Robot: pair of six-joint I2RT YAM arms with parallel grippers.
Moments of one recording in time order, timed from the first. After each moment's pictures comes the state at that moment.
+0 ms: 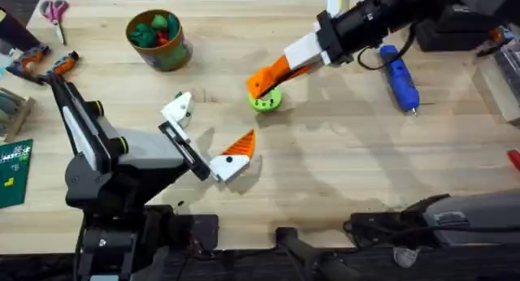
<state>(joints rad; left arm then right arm) 0.01 0.01 0.02 -0.09 0.87 -0.03 0.36 1.60 1.40 -1.03 -0.85 -0.03</state>
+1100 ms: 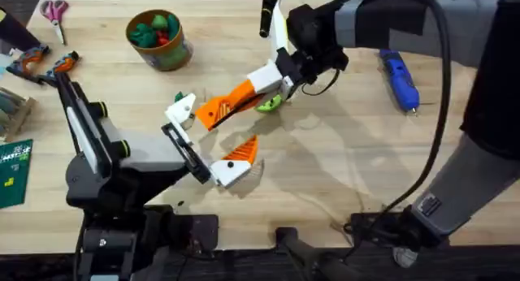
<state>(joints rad) 0.01 0.01 0.02 -0.10 0.92 -0.01 0.49 1.99 1.38 -0.97 -1.52 -0.26</state>
